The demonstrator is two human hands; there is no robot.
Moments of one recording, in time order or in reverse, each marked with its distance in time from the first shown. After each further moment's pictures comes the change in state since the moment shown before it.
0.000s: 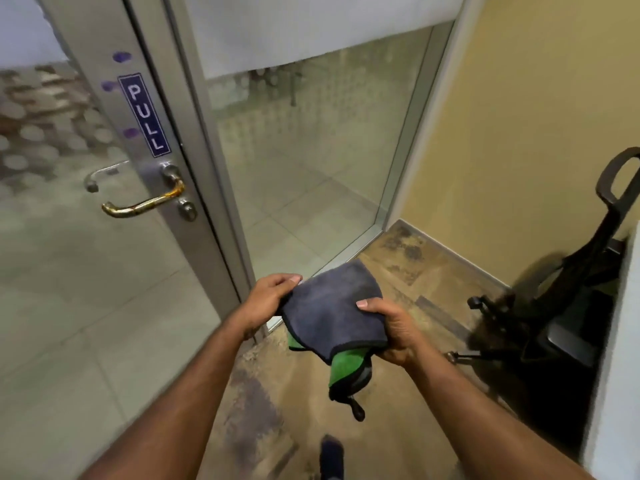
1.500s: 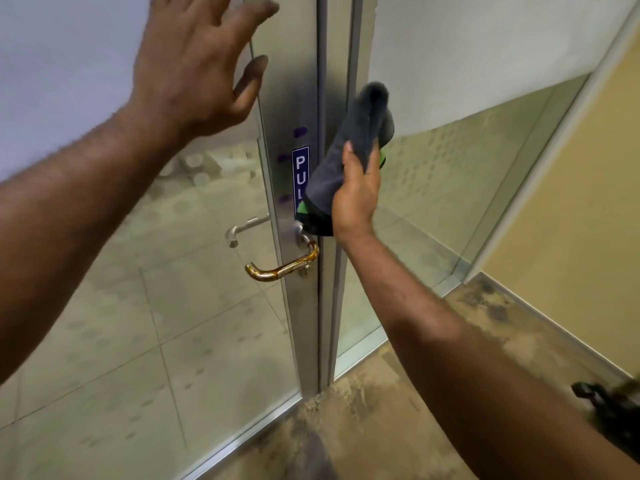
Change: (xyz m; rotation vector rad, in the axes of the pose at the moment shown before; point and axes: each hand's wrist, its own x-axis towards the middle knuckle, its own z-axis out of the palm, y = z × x) left_hand -0.021 0.300 -0.321 1.605 1.026 1.078; right_hand 0.223 -0.104 0.357 -0.185 0.172 -0.952
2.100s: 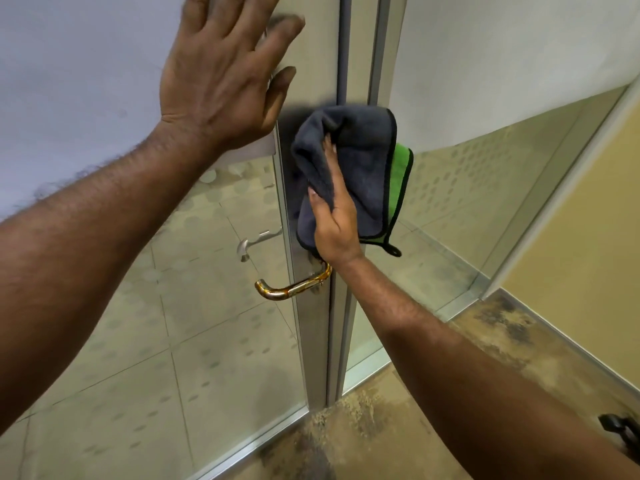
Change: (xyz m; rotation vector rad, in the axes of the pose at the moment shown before) left_hand 0.014 -0.005 0.029 0.222 0.019 0.020; right_hand 0.007 0.045 0.012 -0.265 -0.464 -0.345
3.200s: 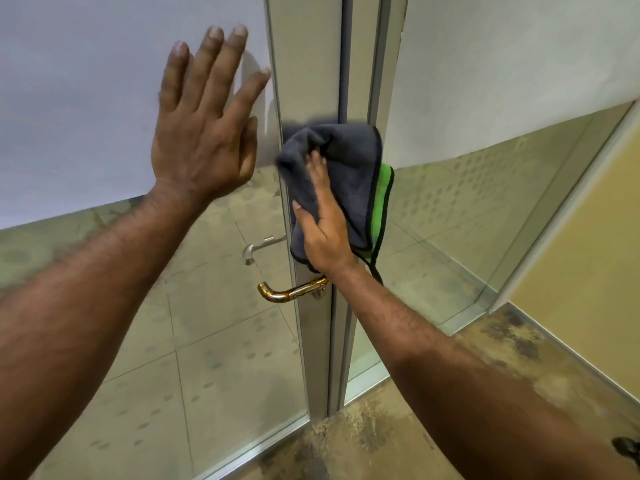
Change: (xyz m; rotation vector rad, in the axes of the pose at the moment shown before) left_hand -0.056 -0.004 0.005 0.008 0.157 -0.090; right_hand -0.005 -0.018 0.005 -0.096 -0.141 -0.035
